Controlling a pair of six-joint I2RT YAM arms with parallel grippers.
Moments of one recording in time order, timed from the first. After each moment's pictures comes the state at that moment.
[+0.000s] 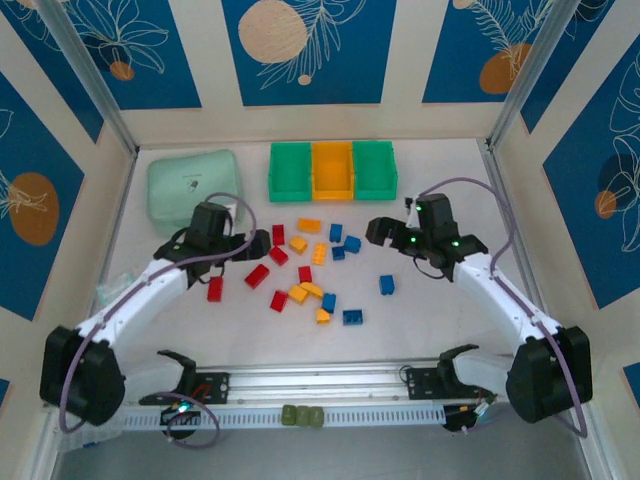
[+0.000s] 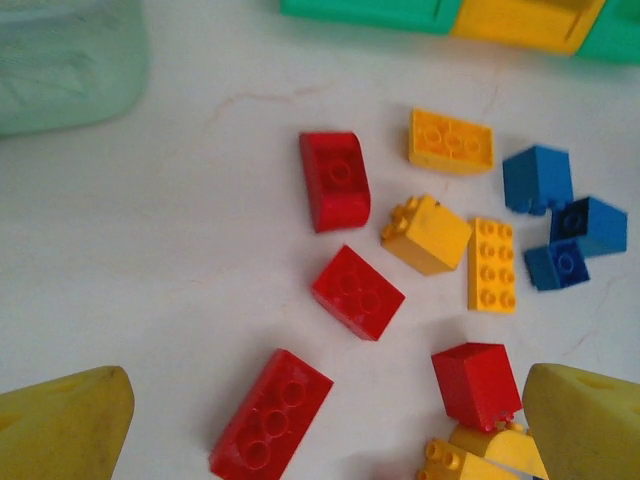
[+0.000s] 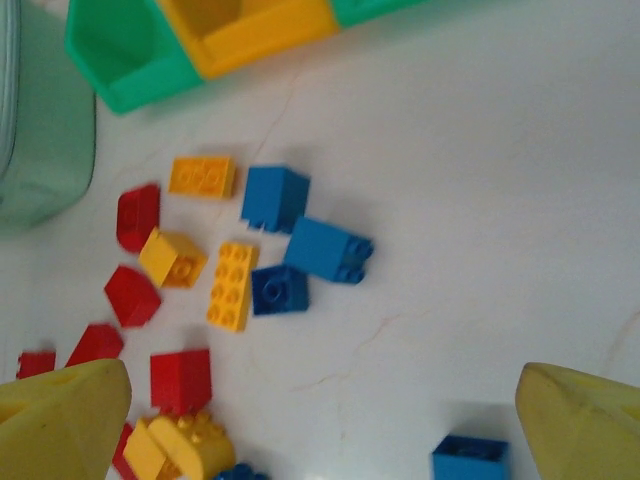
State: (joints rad) left arm -0.41 1.23 0.85 -0.46 0.08 -0.42; right arm 0.32 1.18 0.84 -0.47 -0.22 0.54
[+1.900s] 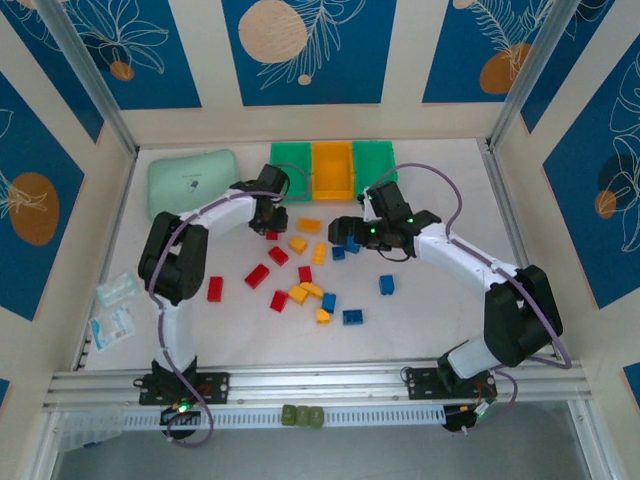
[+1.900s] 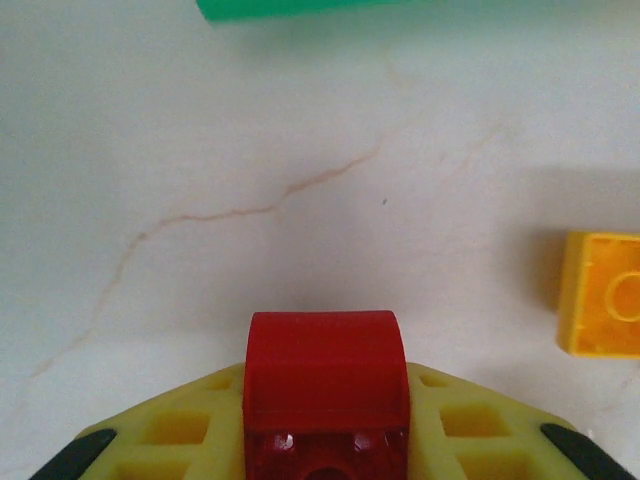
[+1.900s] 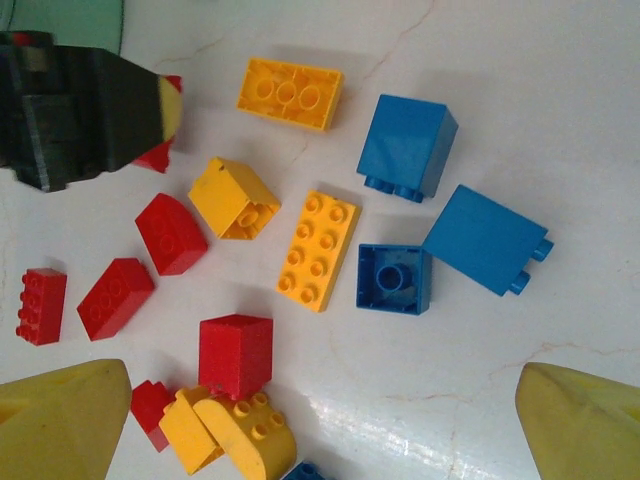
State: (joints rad) left arm -0.45 2.01 1.48 -0.65 -0.08 -0.34; right arm 0.49 1.48 1.04 -0.48 -0.24 0.52
